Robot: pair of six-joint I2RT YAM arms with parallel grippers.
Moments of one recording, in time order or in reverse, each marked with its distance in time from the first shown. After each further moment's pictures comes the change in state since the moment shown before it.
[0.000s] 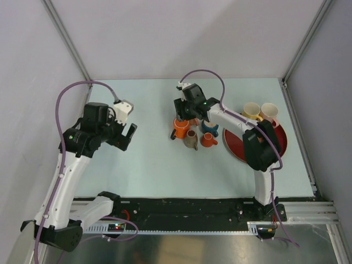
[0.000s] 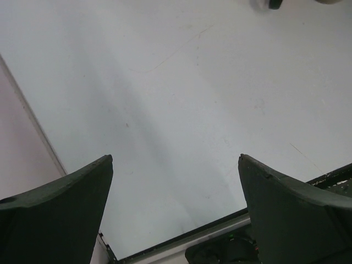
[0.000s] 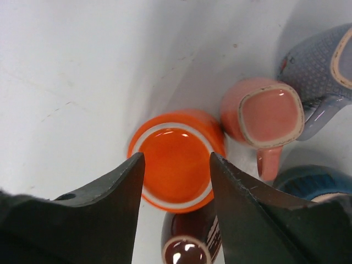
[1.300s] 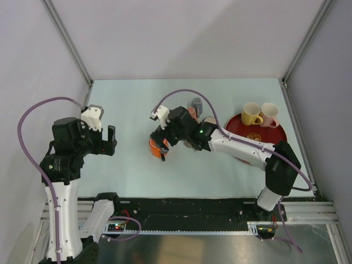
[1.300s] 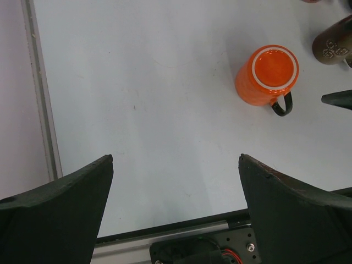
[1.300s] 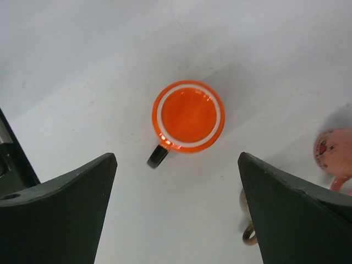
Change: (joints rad) left arm 0.346 -0.215 -0.007 -0.046 0.151 -0.101; right arm 0.328 -0.271 -0.220 0.107 -0.004 -0.277
